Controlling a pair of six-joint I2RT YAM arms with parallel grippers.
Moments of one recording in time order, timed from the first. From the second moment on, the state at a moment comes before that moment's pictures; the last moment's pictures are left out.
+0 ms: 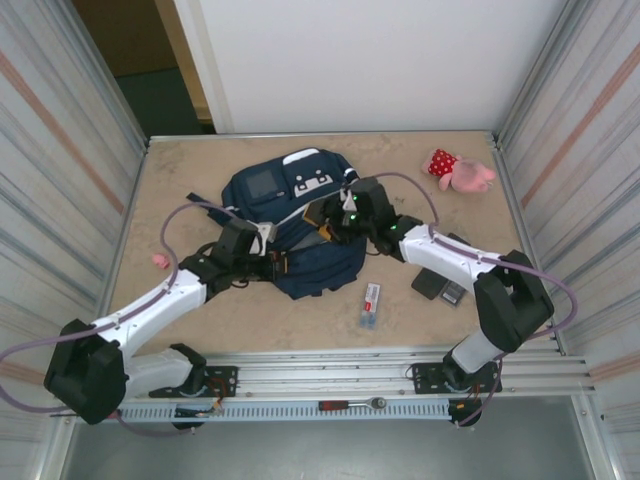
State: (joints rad) left arm -0.58 1.16 0.70 -0.36 0.25 -0.48; right arm 0.68 1.57 1.03 0.03 -0.39 1.23
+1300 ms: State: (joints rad) left arm -0.09 1.26 0.87 -0.34 0.32 -0.39; right arm 0.61 1.60 1.25 -0.07 -0.47 1.14
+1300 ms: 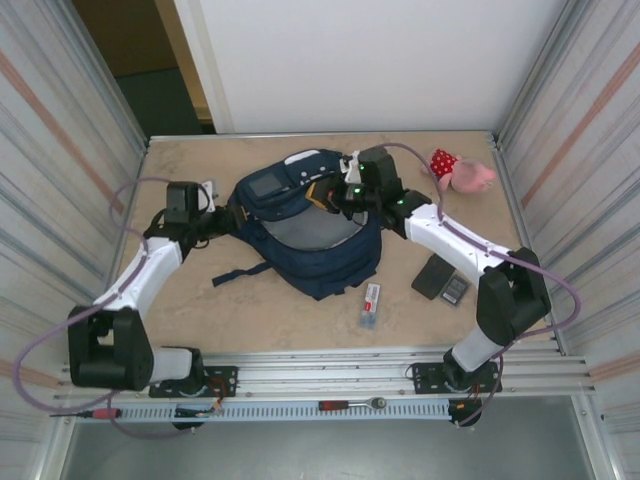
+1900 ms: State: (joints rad) left arm -0.14 0.99 0.83 -0.56 0.23 -0.49; right arm 0.84 1.78 1.24 0.13 -0.17 1.32
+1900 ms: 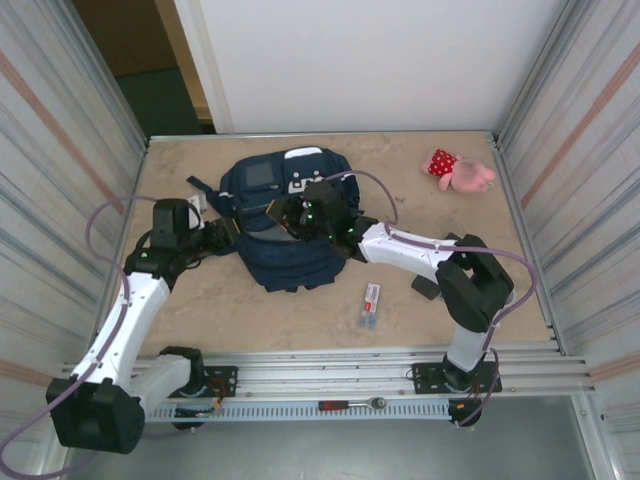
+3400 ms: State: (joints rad) left arm -0.40 1.51 0.85 -0.34 0.16 -0.42; right arm 0.68 1.74 1.07 -0.38 -0.36 0.78
